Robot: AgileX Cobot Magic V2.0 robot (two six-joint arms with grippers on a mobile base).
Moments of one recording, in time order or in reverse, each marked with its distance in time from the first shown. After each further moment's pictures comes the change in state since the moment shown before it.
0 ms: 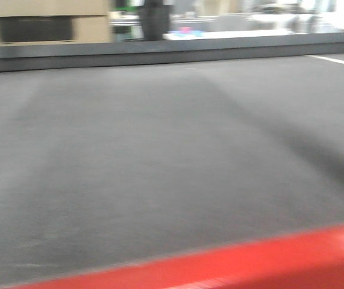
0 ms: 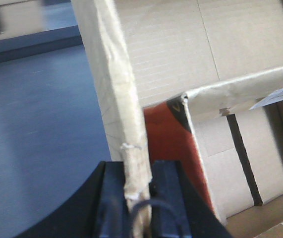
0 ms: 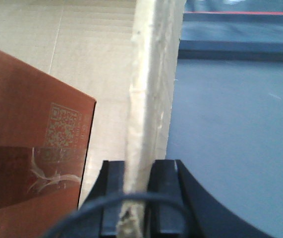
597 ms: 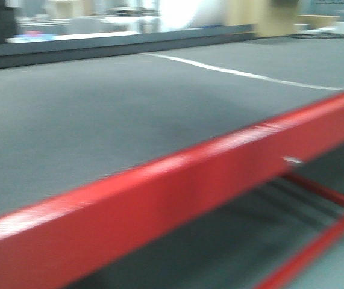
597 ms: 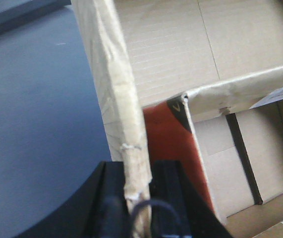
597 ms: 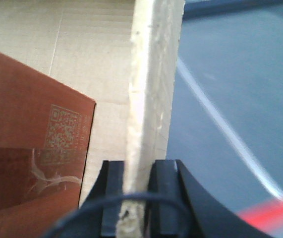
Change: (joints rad) left arm 0.000 0.000 0.000 0.000 -0.004 0.000; right arm 0.000 0.000 0.000 0.000 -0.010 -0.002
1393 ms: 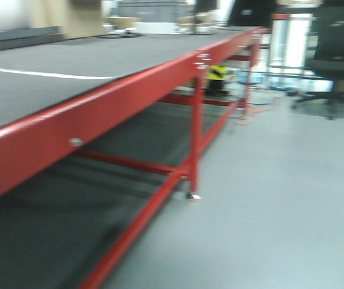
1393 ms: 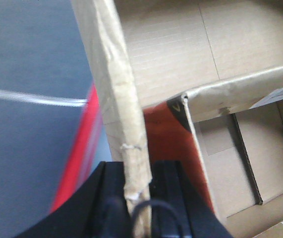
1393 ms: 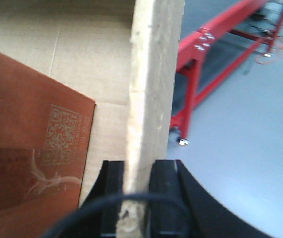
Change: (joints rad) left arm 0.000 0.000 0.000 0.000 0.000 0.000; right arm 0.000 0.000 0.000 0.000 0.000 0.000
